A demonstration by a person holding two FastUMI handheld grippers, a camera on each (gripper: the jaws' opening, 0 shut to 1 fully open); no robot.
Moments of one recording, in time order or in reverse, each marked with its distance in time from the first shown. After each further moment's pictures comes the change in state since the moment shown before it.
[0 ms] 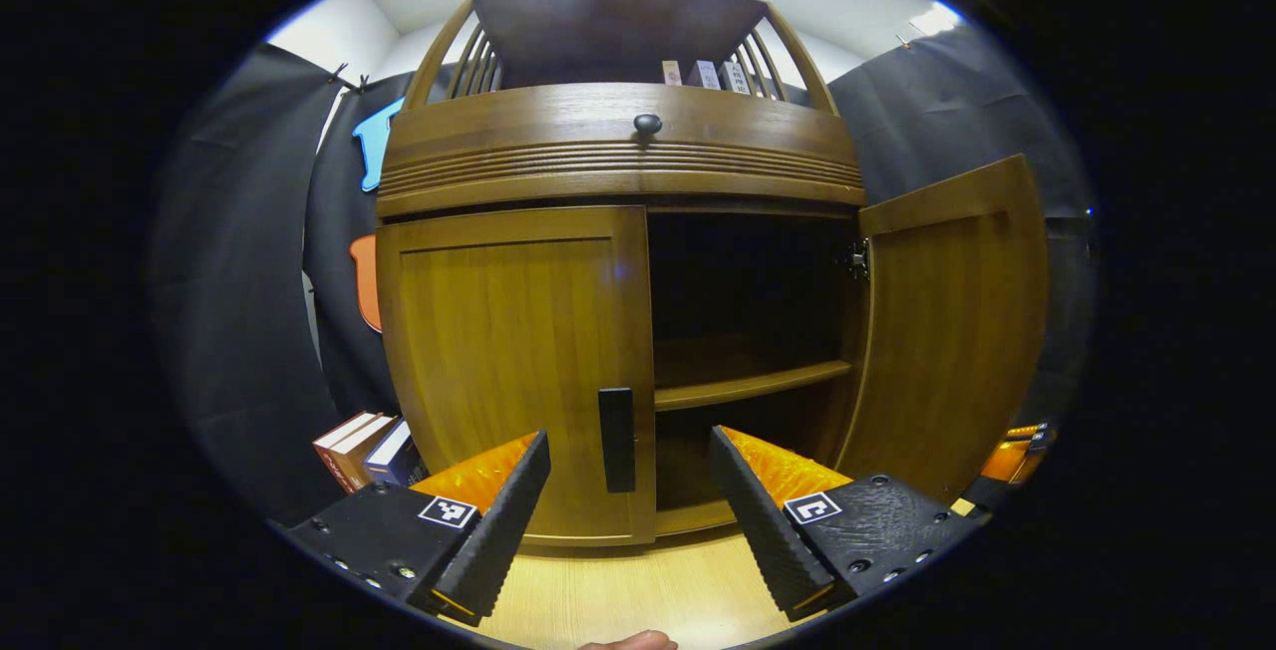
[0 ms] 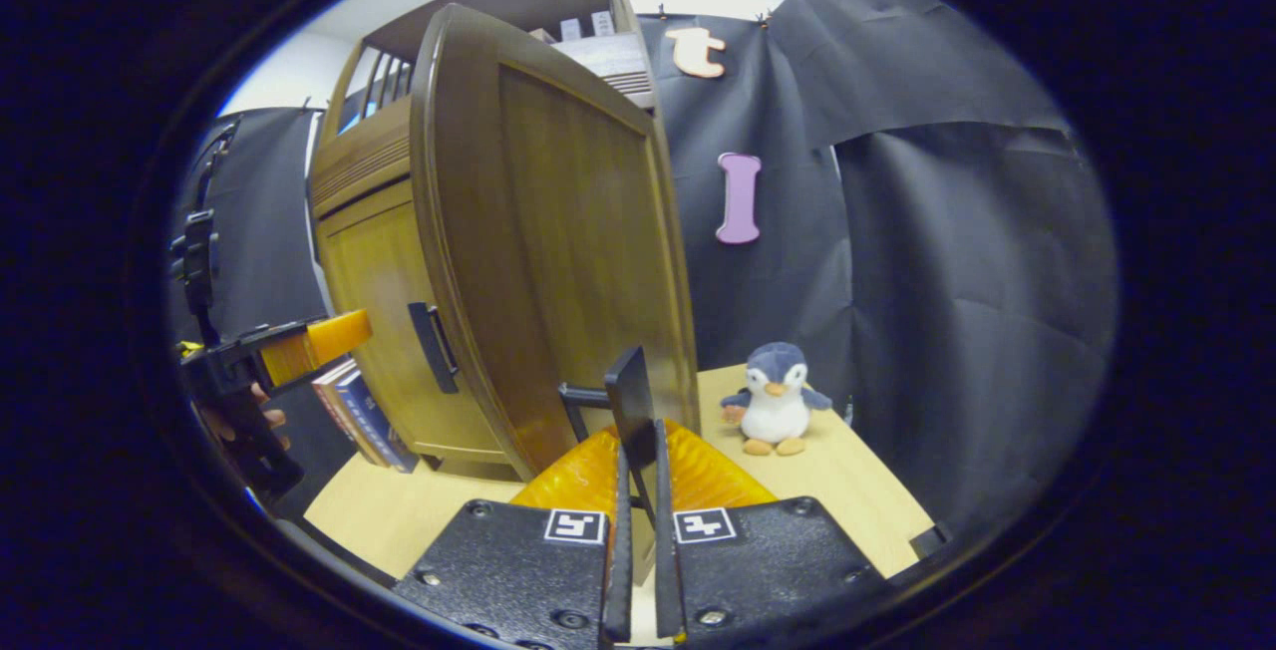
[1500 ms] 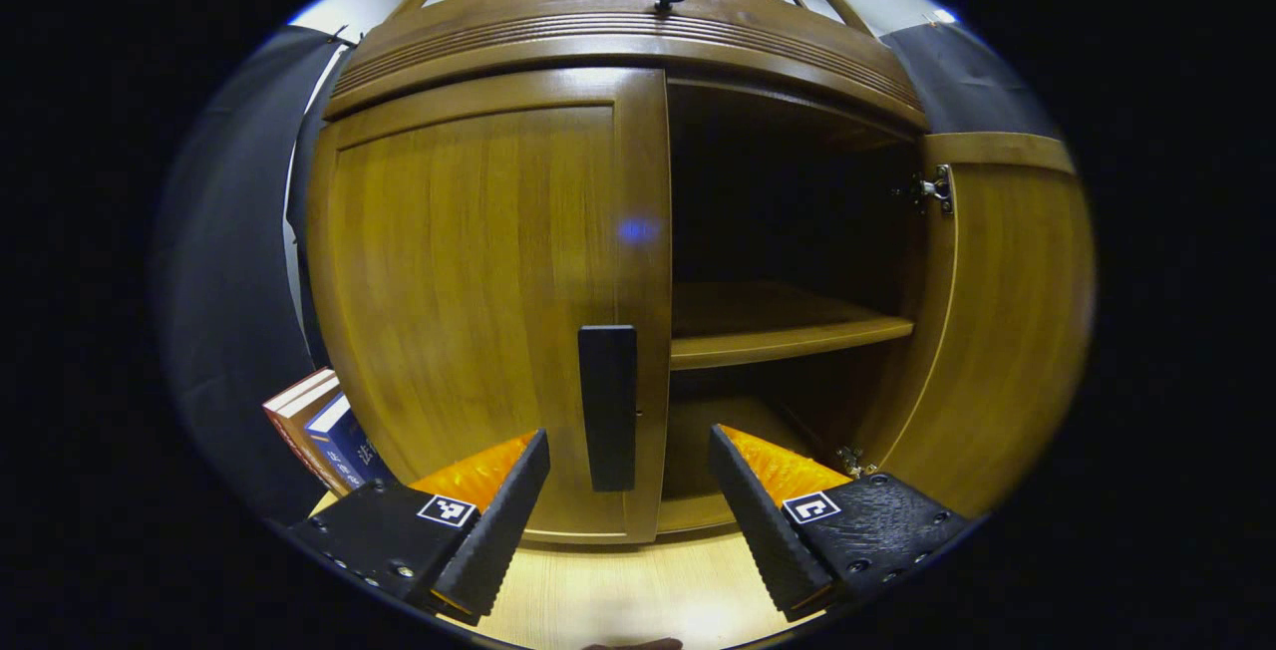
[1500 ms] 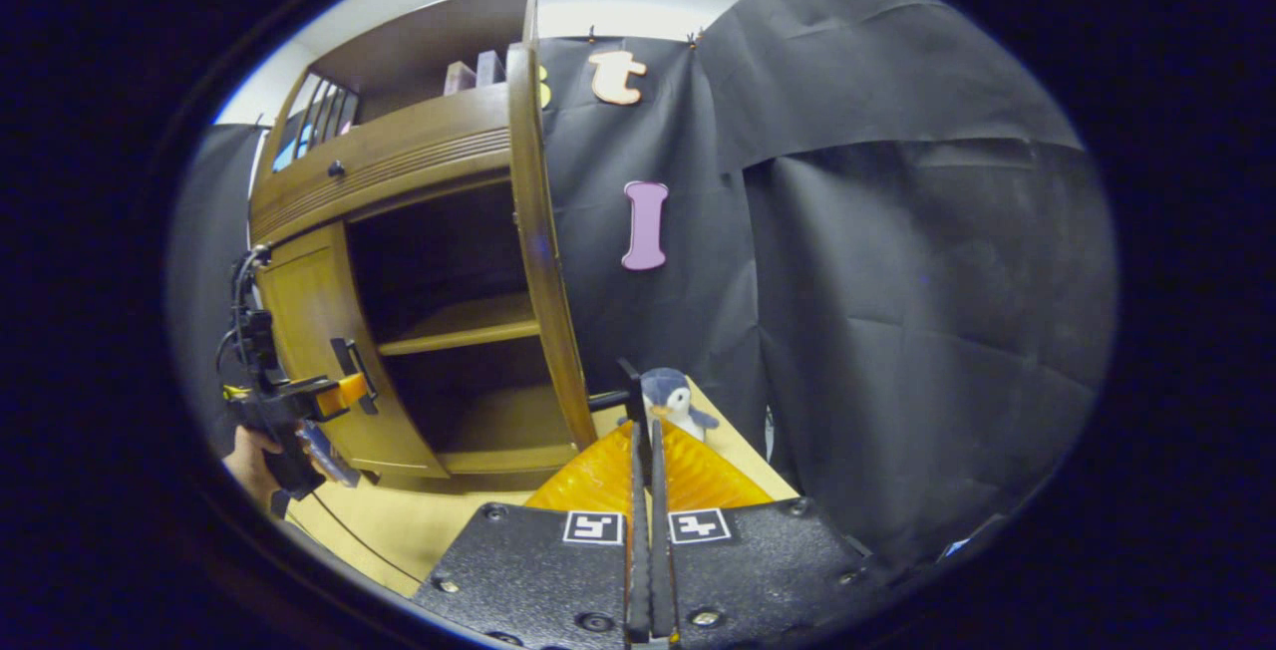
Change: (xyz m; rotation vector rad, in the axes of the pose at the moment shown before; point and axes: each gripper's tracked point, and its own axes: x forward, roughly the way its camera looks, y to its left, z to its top) left arm 0.094 0.007 -0.063 -0.034 0.121 0.034; right arm -0.053 -0.085 0.044 0.015 -0.062 -0.182
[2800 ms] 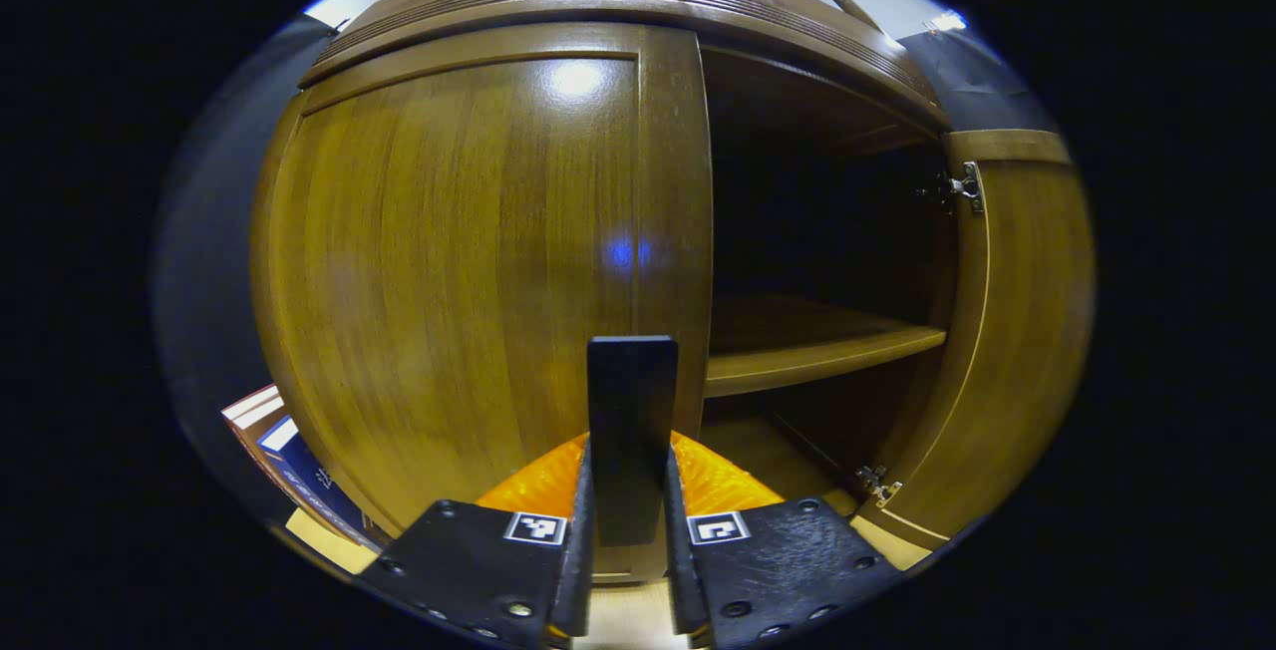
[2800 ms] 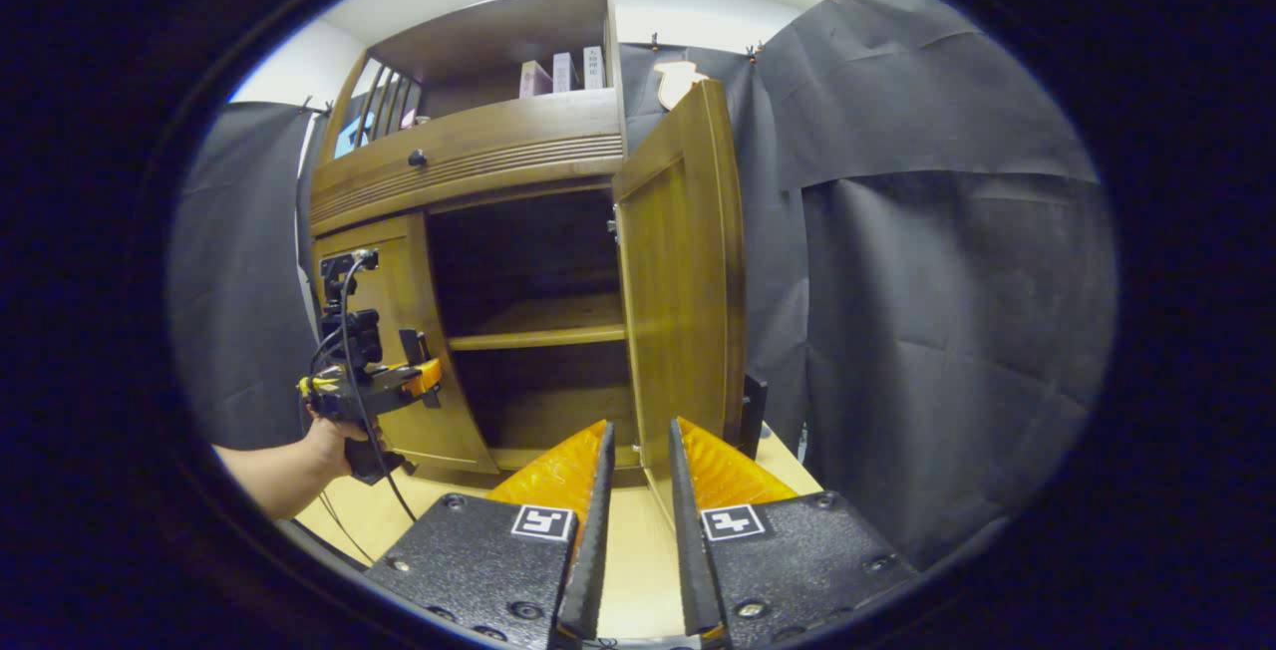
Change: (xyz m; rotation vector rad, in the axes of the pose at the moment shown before) left arm 0.057 0.009 -0.005 -0.003 -0.073 -0.059; right arm -0.015 0.070 -0.001 -0.068 -0.006 0.129
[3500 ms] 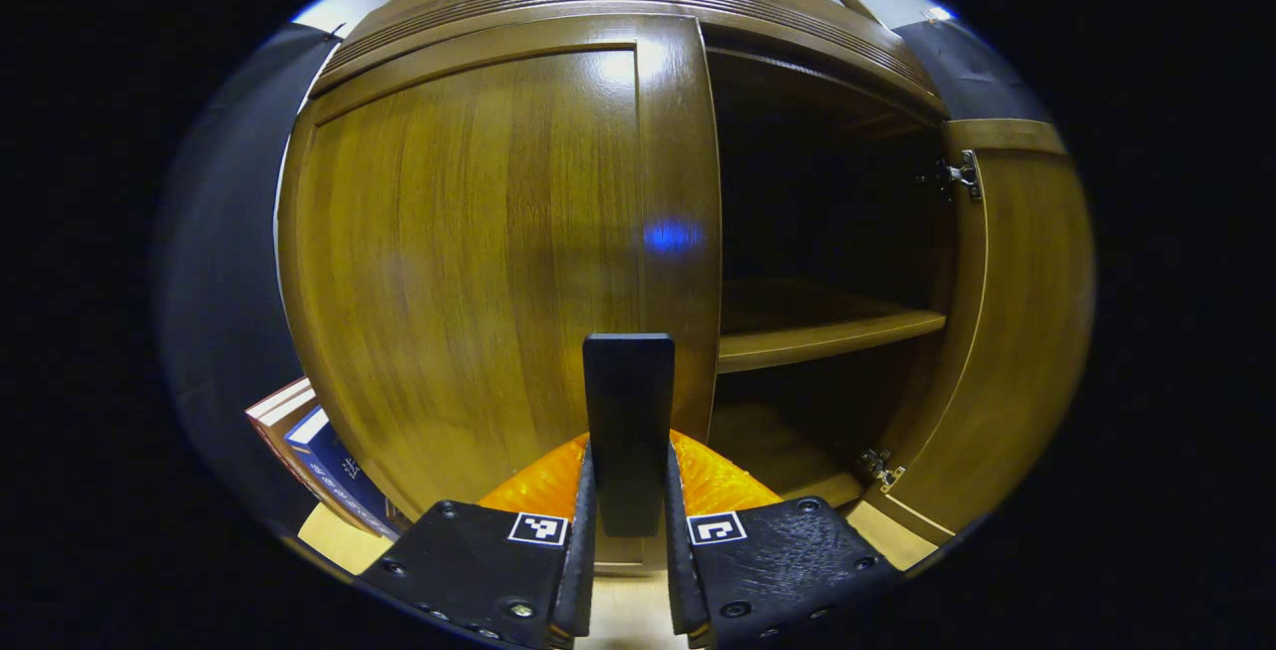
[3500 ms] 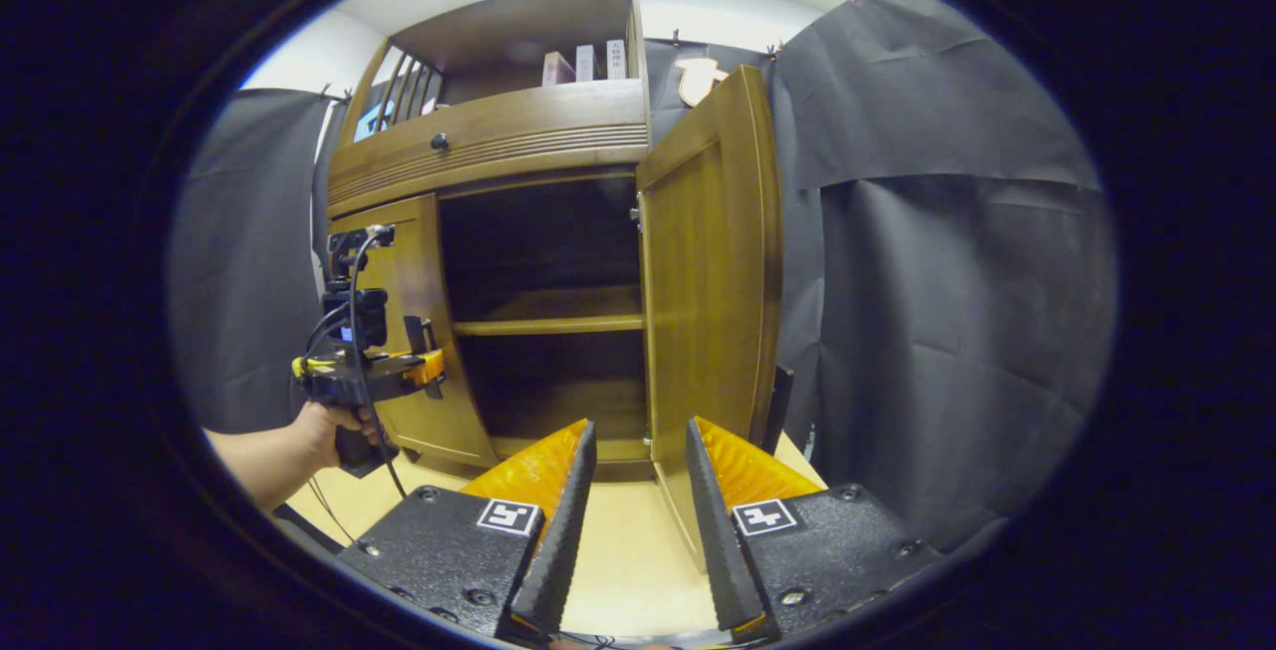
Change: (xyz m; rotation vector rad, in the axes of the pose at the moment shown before) left arm -0.032 0.004 -0.007 0.010 0.070 0.049; right arm 0.004 0.006 -0.010 -0.034 0.010 0.043
